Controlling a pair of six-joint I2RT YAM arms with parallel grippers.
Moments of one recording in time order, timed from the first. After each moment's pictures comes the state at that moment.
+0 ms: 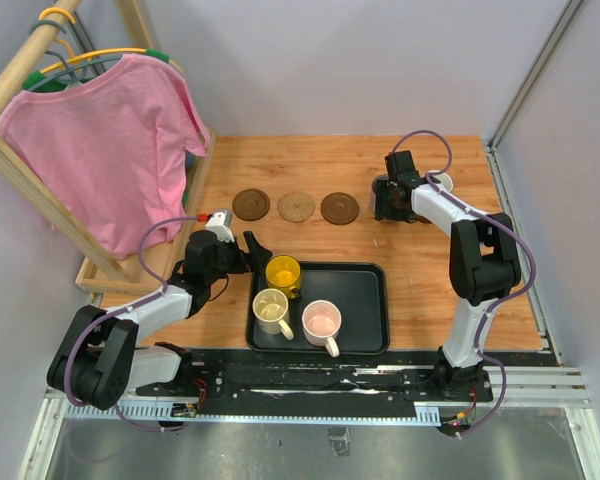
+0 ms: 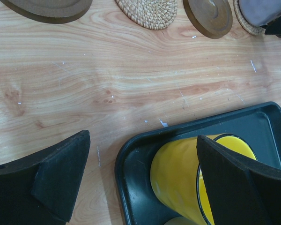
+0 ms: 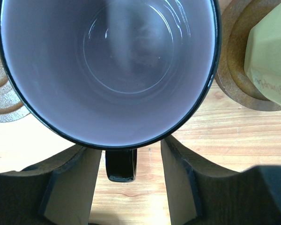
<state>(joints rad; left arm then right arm) -0.34 1.22 0.36 0.44 0.16 -0.46 0.25 1.90 1.37 -0.48 0.12 0.24</state>
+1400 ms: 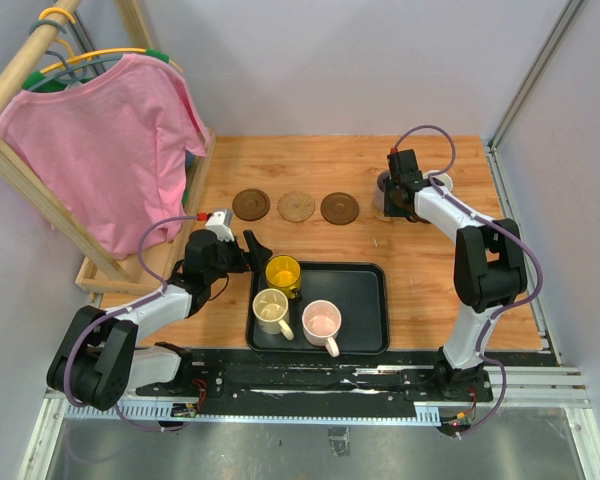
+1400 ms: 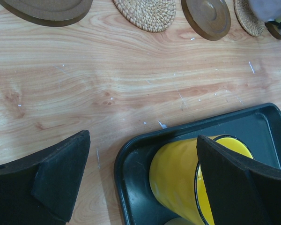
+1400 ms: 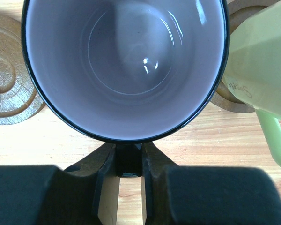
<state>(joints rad) -0.34 1.21 0.36 0.44 0.16 -0.46 0.25 1.84 1.33 -0.43 0.17 0.21</state>
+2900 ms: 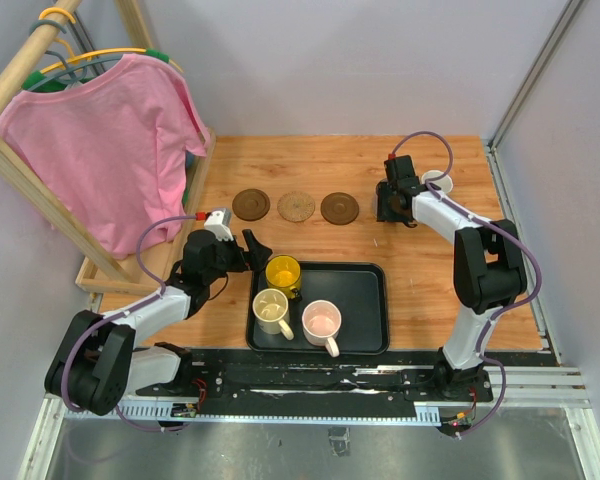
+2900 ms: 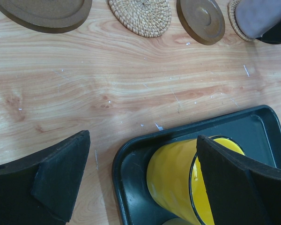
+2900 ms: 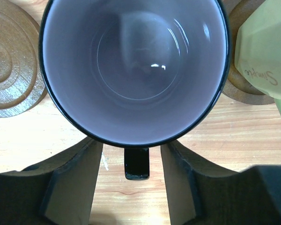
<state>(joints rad) -0.34 1.19 0.36 0.44 0.16 -0.46 0.27 1.83 1.28 -0.40 0.18 0.23</state>
